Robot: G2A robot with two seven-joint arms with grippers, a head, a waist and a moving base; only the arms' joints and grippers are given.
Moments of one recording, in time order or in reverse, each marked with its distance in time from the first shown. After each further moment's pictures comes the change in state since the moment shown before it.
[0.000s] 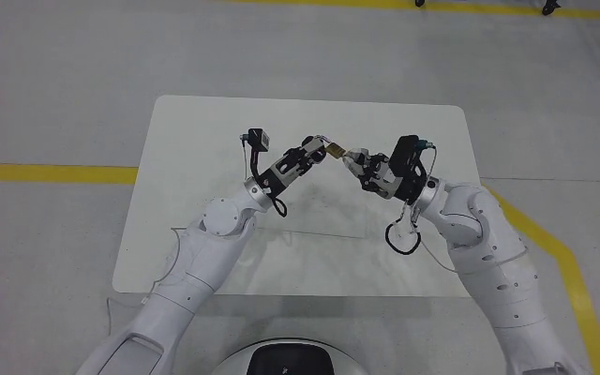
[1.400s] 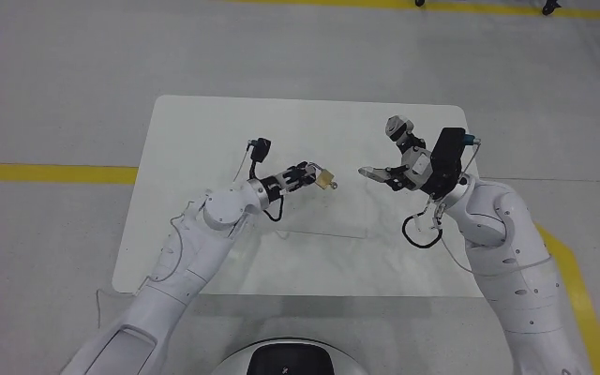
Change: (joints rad) left arm -0.053 0.038 0.045 0.039 0.412 0.410 -0.027; right arm -0.054 0.009 0.134 -0.061 -0.042 -0.029 -0.123
